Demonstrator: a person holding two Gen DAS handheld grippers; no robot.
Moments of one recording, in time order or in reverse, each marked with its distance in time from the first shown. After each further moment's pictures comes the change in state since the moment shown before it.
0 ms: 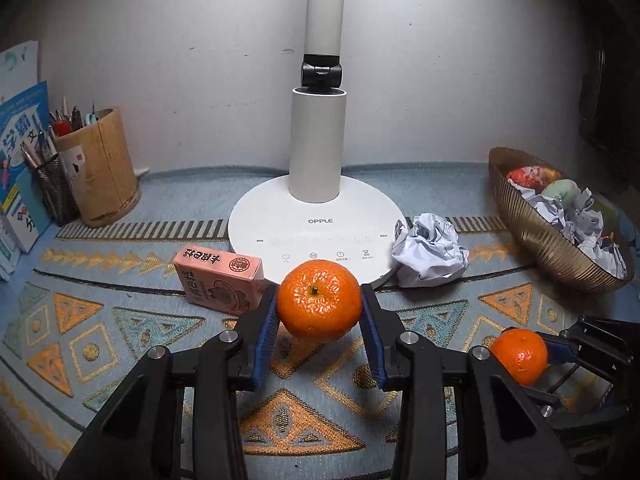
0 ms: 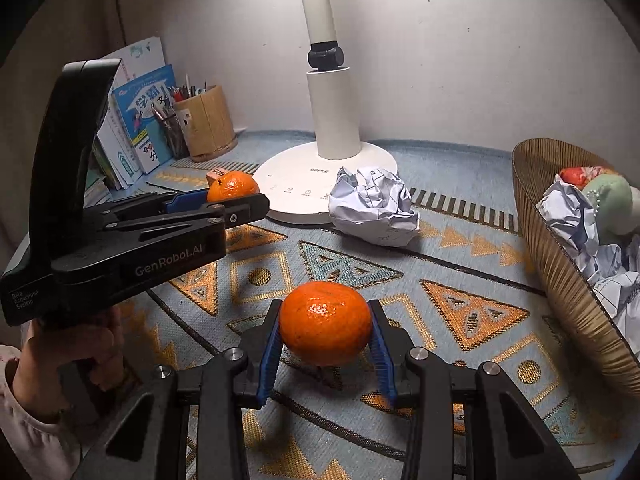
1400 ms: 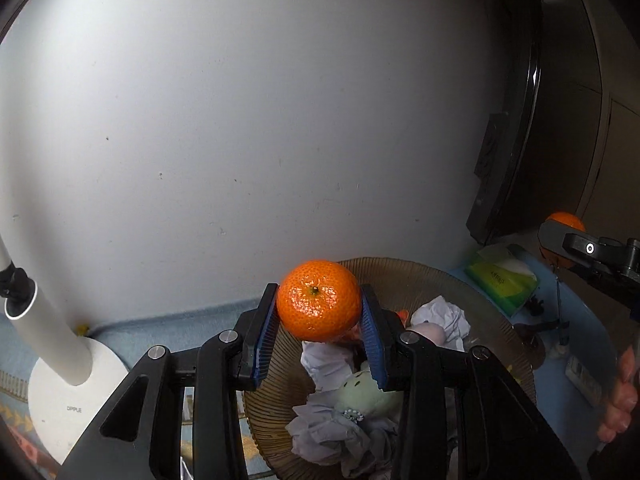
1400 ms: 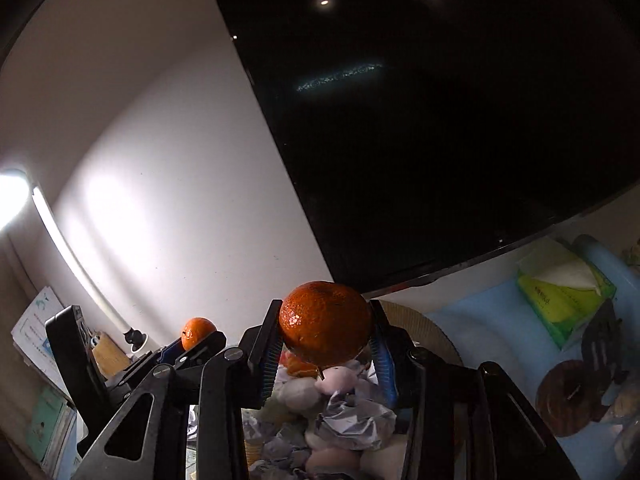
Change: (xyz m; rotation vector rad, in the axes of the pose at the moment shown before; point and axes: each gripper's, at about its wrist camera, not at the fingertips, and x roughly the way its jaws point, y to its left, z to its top) left arm 0.042 -0.197 0.128 0.108 -0.107 -0.336; right arm -0.184 -0.223 0.065 0.493 -0.373 -0.293
